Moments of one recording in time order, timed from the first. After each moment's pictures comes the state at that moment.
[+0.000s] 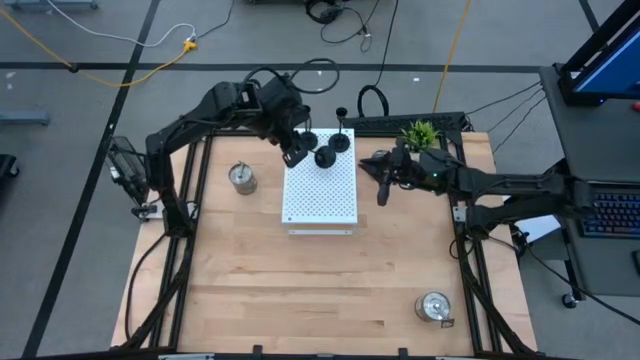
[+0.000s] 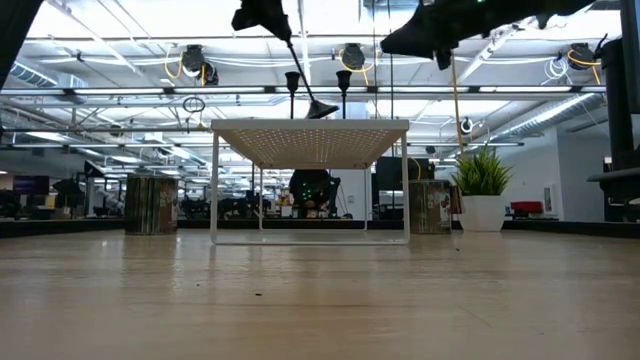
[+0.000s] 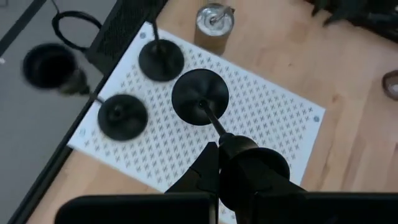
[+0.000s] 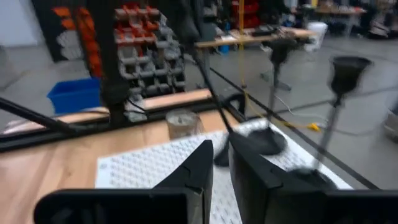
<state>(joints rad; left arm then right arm) 0.35 1.81 2.23 -1.38 0.04 -0.14 -0.19 1.06 0.74 0.21 0.13 0.06</state>
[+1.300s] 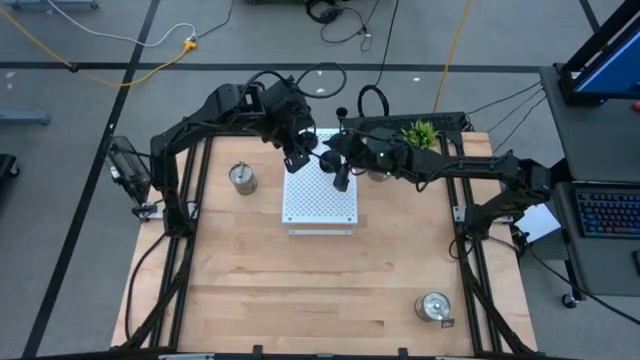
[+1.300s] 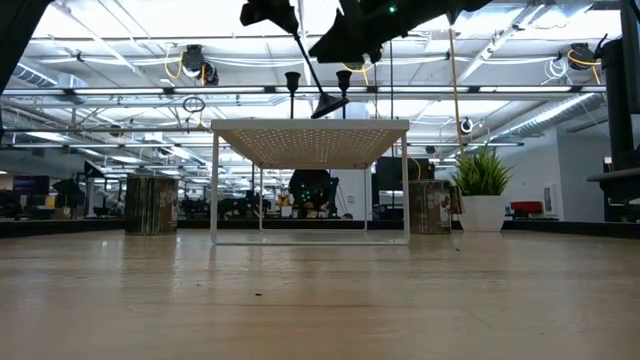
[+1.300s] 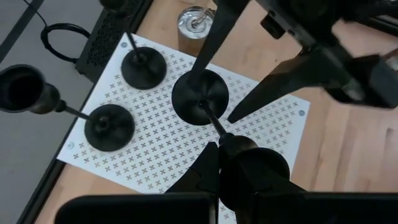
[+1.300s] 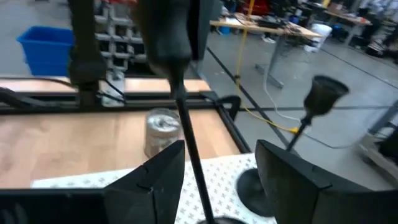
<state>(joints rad) 0.31 1.84 2.30 -1.41 0.05 -0.09 -0.23 1.49 1.17 0.10 0.10 -0.15</state>
